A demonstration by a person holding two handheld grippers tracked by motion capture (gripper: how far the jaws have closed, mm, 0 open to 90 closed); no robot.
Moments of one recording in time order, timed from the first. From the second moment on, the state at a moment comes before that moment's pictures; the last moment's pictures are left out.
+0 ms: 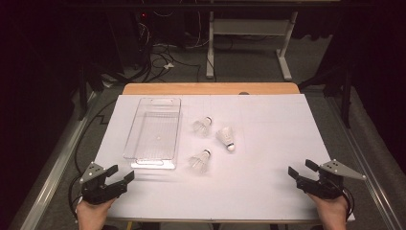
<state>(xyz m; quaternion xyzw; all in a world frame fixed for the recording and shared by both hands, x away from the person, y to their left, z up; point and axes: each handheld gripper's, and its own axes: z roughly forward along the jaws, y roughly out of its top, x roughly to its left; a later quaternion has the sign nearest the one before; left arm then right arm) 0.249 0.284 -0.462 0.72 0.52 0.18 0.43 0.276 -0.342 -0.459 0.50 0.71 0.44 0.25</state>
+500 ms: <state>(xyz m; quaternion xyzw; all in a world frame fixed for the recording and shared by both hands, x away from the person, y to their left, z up) 0.242 0.275 -0.449 0.71 0.53 0.18 0.43 0.276 -0.342 -0.459 0.49 0.71 0.44 0.25</state>
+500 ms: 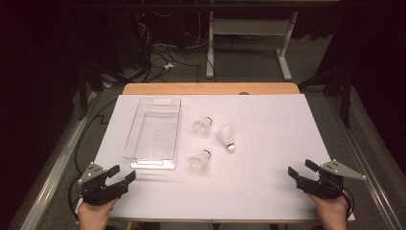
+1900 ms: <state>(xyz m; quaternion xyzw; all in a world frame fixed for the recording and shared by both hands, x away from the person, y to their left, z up) 0.249 0.227 -0.436 0.74 0.48 0.15 0.45 0.276 -0.341 -0.459 0.49 0.71 0.44 0.25</state>
